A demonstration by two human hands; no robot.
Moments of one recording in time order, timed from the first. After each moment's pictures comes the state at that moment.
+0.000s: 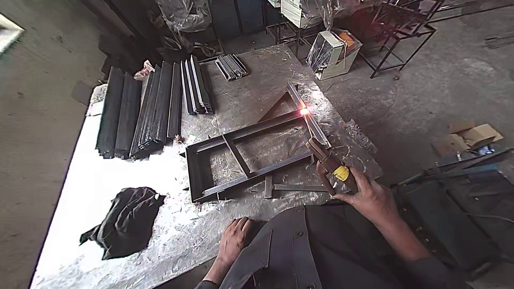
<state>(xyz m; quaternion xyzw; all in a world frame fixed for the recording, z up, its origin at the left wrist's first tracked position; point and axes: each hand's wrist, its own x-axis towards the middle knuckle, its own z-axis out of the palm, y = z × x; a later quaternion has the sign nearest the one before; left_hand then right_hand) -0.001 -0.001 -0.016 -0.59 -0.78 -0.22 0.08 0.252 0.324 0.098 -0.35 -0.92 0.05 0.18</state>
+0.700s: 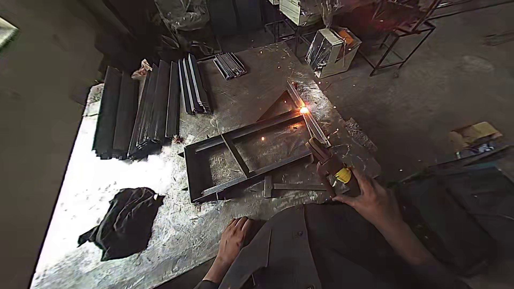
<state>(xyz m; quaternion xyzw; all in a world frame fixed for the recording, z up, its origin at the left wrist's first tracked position) 0.002 0.001 -0.005 -0.58 -0.78 -0.22 0.07 0.256 0.319 0.100 -0.33 -0.92 0.05 0.23</state>
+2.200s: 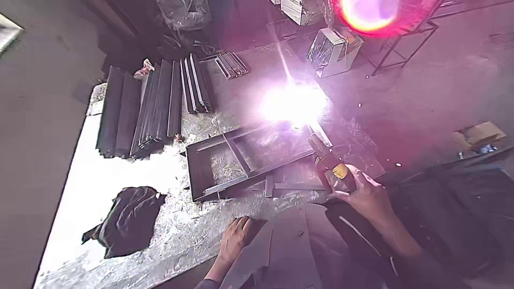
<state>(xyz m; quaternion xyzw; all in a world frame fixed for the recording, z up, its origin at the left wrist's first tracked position) 0.001 0.000 -0.012 -0.58 -0.78 -0.21 0.08 0.246 0.322 0.089 -0.38 -0.90 0.10 0.17</state>
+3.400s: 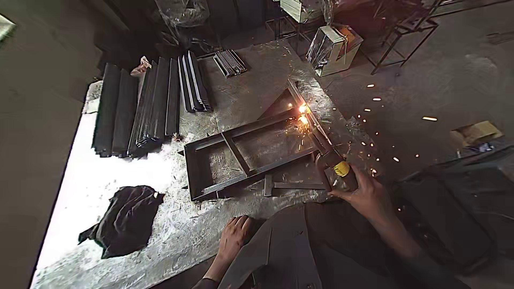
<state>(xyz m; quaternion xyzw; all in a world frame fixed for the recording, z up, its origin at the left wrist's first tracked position) 0.000 -0.002 -0.012 -0.59 -0.78 -0.21 0.06 0.241 0.316 0.101 -0.37 -0.89 0.13 0.22</state>
